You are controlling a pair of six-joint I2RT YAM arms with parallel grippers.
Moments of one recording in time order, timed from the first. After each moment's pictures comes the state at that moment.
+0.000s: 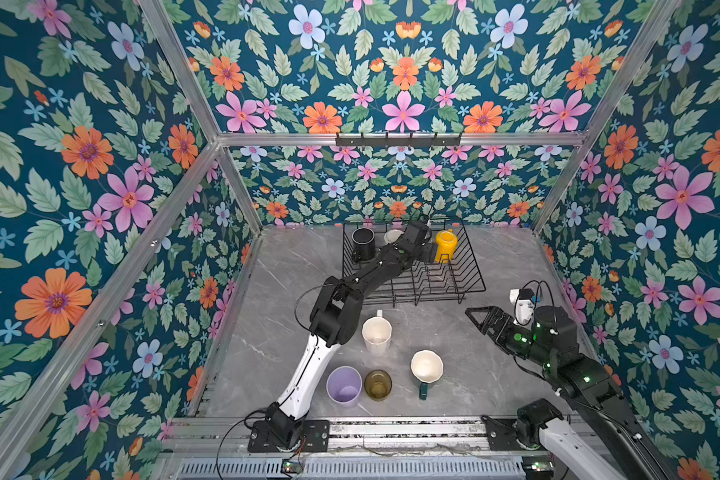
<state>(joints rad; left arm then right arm) -0.70 2.43 2.12 -0.25 -0.12 -0.18 0.36 0.57 0.67 -0.57 -0.31 0.94</state>
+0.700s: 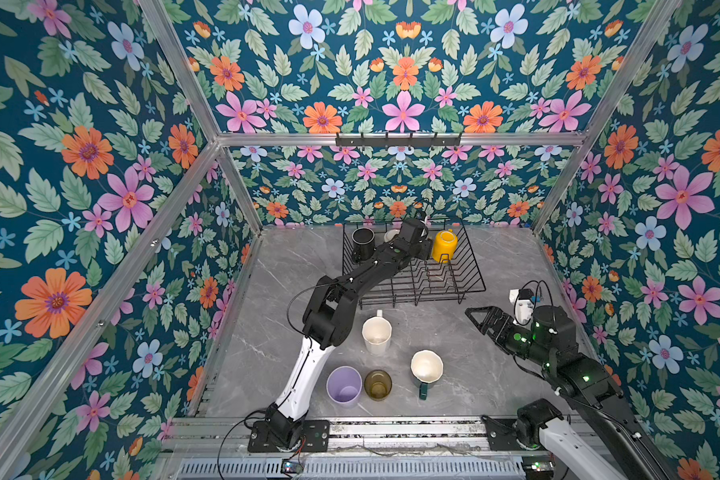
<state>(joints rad) -0.69 2.34 2.02 -0.19 -0.09 -0.18 0.36 0.58 0.67 -0.57 -0.30 0.94</state>
